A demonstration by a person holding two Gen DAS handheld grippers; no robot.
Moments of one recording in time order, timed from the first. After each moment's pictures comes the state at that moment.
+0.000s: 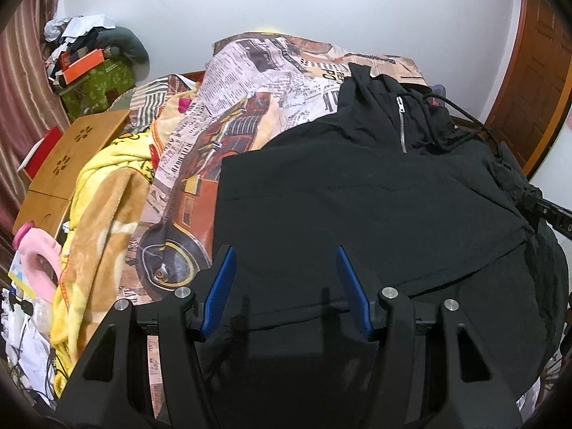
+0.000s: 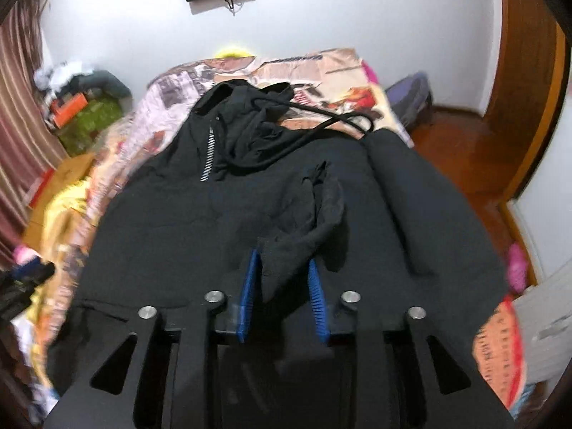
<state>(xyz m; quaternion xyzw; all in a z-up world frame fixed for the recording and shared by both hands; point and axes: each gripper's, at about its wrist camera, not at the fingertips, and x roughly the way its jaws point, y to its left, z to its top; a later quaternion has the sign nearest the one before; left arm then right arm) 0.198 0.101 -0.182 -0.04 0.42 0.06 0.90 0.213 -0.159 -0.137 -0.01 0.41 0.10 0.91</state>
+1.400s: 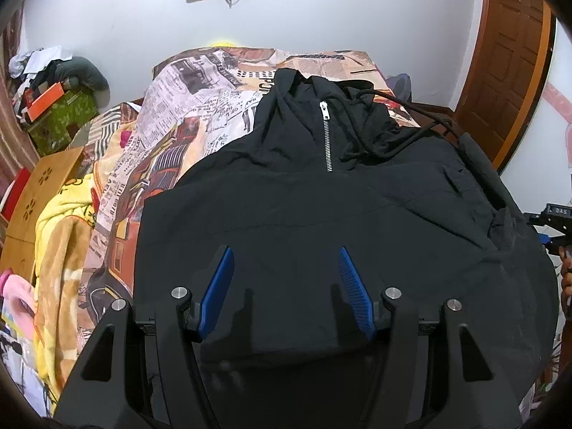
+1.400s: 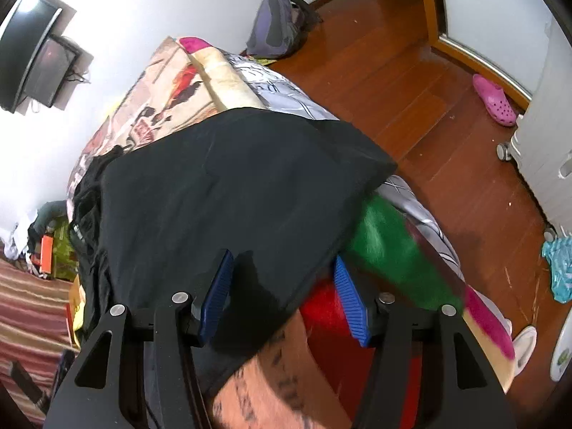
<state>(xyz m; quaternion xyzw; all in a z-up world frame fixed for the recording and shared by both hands) 0.253 0.016 -0.176 0.00 0.41 0.01 0.91 0.256 -0.386 -0.214 0.32 0.51 -0.01 0.80</state>
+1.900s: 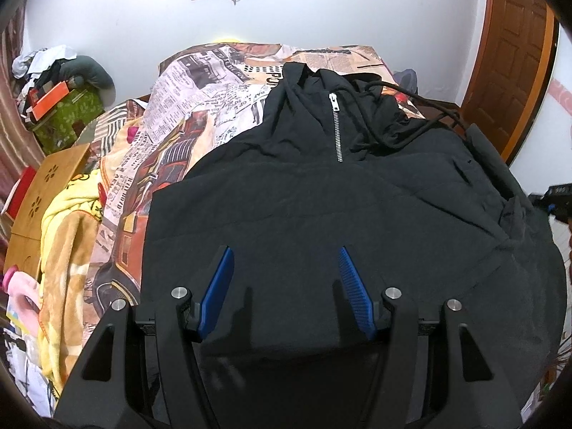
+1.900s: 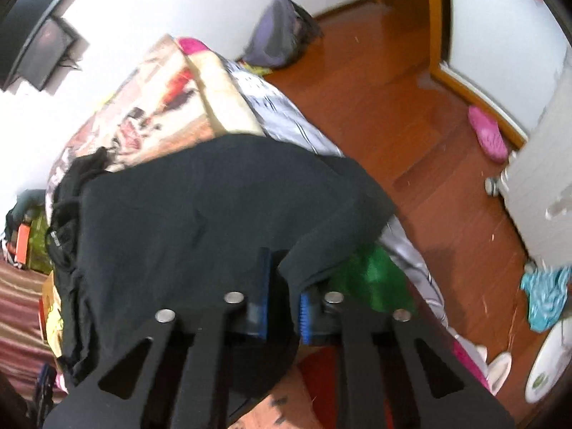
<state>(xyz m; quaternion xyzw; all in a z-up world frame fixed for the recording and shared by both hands) 0.249 0.021 -0.181 0.01 0.42 0.02 0.91 0.265 -0.380 -0.179 0.24 0.49 -0.04 0.84</state>
